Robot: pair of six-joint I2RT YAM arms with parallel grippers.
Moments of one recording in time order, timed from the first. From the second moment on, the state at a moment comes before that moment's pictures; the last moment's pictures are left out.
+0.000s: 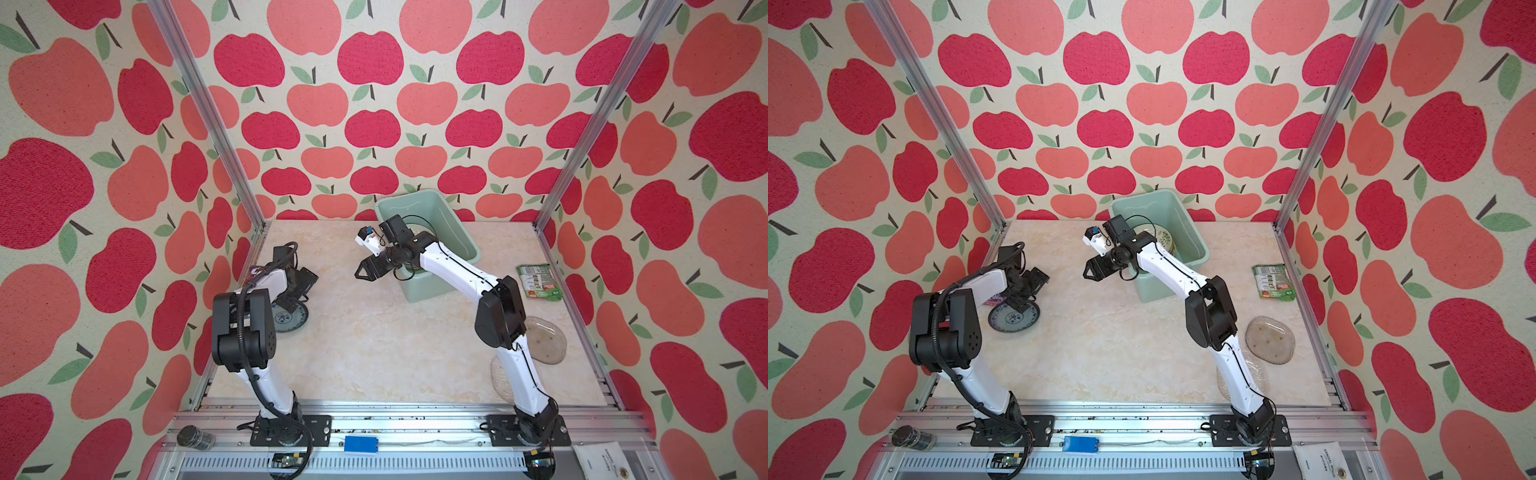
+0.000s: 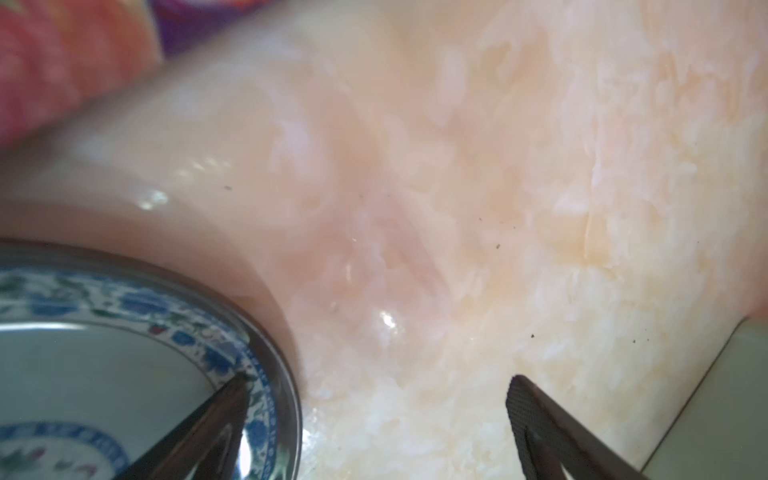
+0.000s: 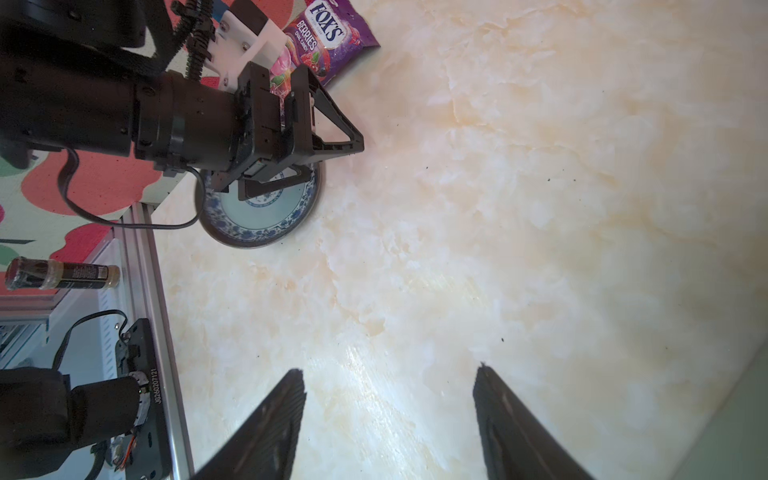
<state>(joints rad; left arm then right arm) 0.09 1.83 1.16 -0.49 0.14 -0.85 0.79 2.28 2.14 -0.74 -0.48 0.05</state>
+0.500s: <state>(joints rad) 0.10 1.73 1.19 -0.51 0.22 -0.87 0.79 2.28 2.15 -0.72 -0.47 0.10</state>
